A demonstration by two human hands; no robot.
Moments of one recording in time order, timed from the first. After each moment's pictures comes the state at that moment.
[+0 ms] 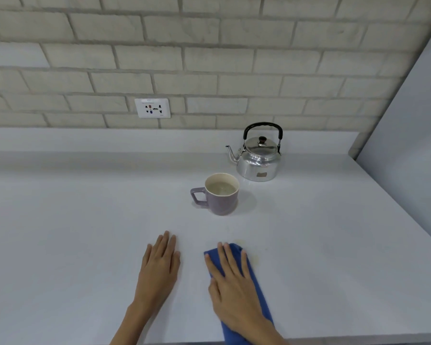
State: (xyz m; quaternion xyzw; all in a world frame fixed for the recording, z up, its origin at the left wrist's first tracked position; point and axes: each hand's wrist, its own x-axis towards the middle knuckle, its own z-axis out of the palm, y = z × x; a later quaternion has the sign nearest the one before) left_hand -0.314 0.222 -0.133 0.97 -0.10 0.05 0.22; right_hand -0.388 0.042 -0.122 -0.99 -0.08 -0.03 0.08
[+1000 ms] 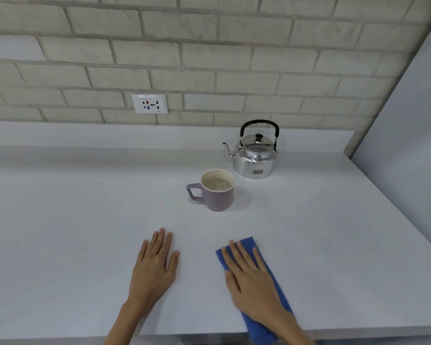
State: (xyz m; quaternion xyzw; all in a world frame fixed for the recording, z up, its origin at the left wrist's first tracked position) left_hand -0.323 0.223 -0.139 0.97 -0.11 0.06 0.22; right_hand -0.396 -0.008 -0.130 -0.99 -0.09 -0.06 0.09
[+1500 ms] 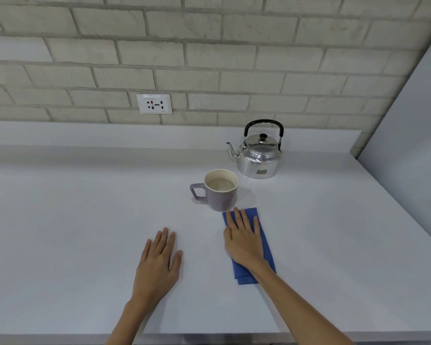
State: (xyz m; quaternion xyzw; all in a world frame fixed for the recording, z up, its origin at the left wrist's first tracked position) left_hand -0.324 0.221 -0.136 0.97 -0.11 0.06 0.21; right_hand -0.297 -0.005 -0.126 -0.99 0.03 -0.02 0.11
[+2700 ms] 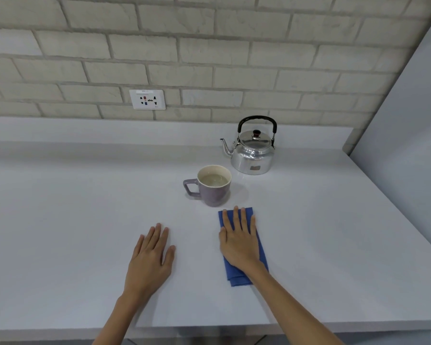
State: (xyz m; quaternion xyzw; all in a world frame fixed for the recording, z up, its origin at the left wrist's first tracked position) left_hand -0.324 0.223 -0.137 0.97 -0.11 0.07 0.20; right_hand -0.313 -0.007 -0.133 -1.00 0.03 -0.04 0.08
